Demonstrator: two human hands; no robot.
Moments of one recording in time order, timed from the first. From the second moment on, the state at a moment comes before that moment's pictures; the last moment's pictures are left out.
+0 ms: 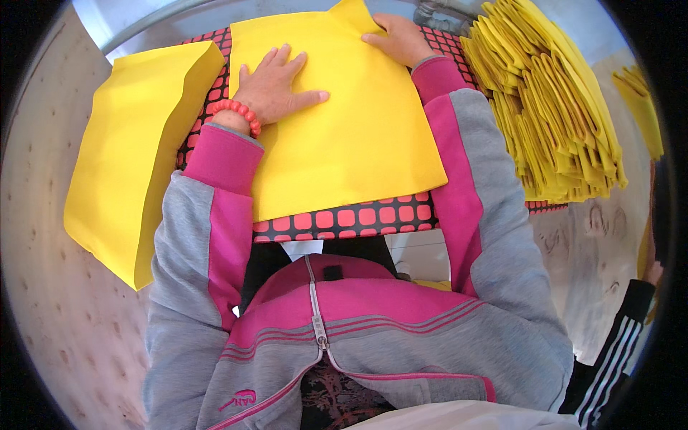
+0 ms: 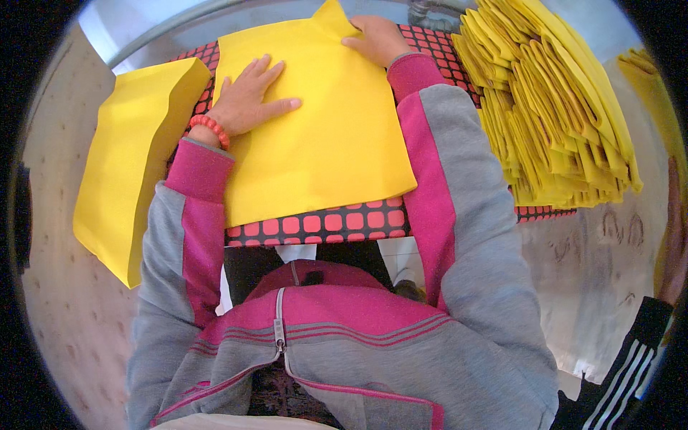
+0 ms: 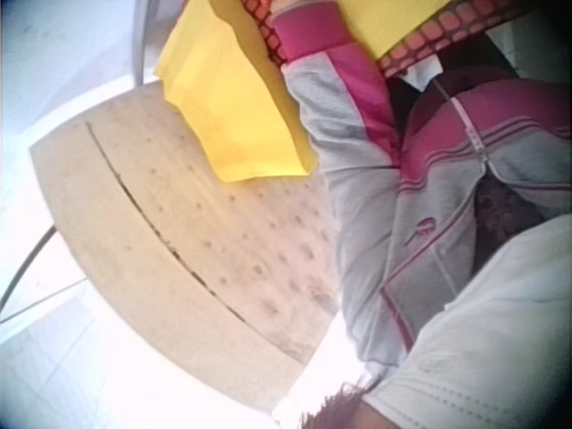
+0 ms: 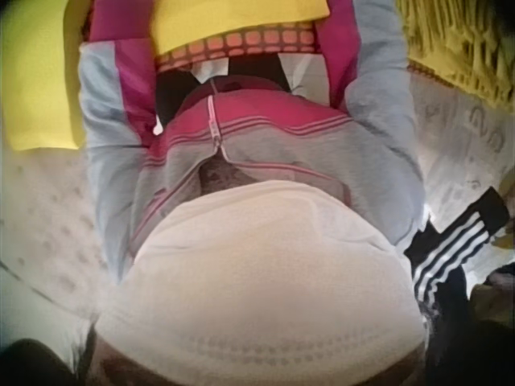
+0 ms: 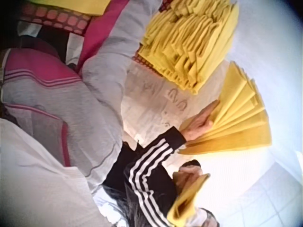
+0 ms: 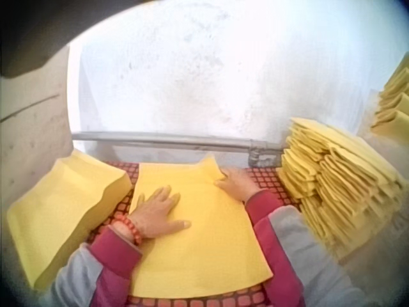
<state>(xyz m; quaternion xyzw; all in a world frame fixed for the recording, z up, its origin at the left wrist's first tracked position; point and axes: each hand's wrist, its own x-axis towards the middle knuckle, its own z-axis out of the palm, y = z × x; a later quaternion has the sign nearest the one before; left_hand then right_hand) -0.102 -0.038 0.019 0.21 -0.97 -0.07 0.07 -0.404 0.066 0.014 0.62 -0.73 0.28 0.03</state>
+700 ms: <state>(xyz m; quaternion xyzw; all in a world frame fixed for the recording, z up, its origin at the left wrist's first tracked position) -0.103 -0.034 0.027 0.23 -0.97 -0.07 0.03 -0.360 0.142 0.025 0.41 -0.74 0.46 -0.28</state>
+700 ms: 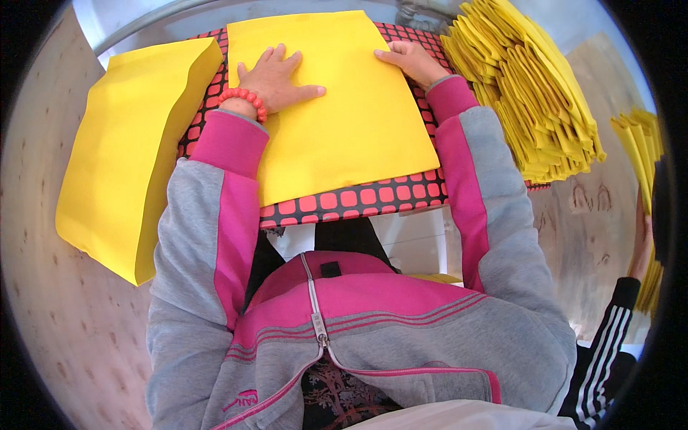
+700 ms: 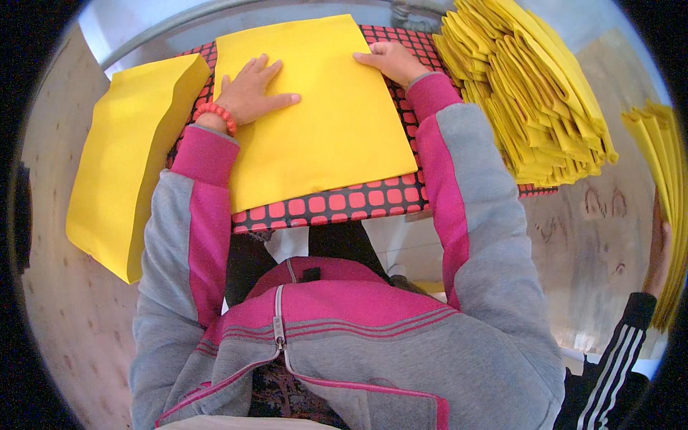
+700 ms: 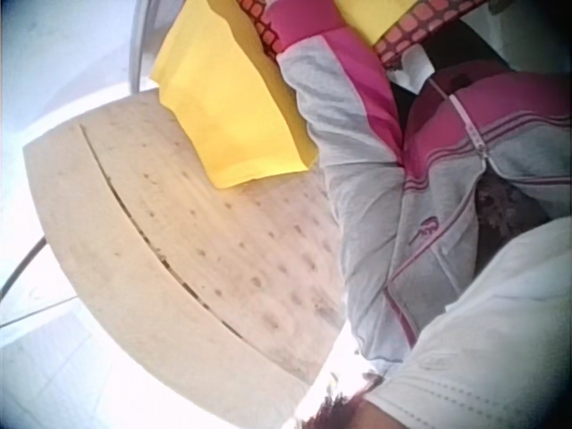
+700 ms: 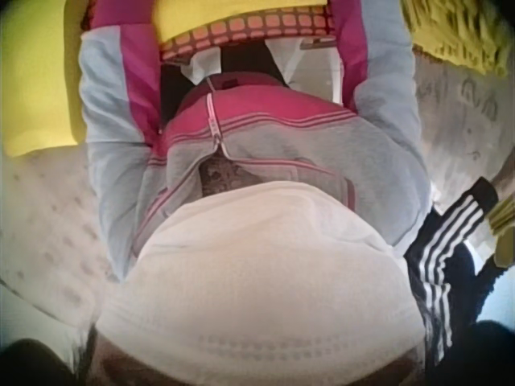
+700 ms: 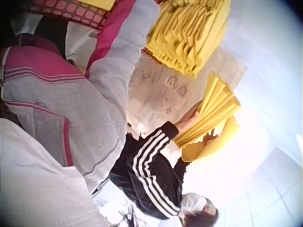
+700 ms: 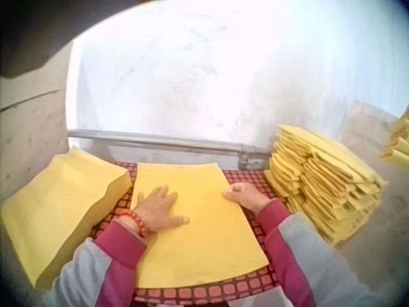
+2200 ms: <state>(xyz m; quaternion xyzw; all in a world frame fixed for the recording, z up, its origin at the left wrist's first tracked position) -0.091 -0.026 0.041 0.22 -0.97 -0.09 0.00 -0.304 0.148 0.031 0.60 -0.76 0.19 0.18</state>
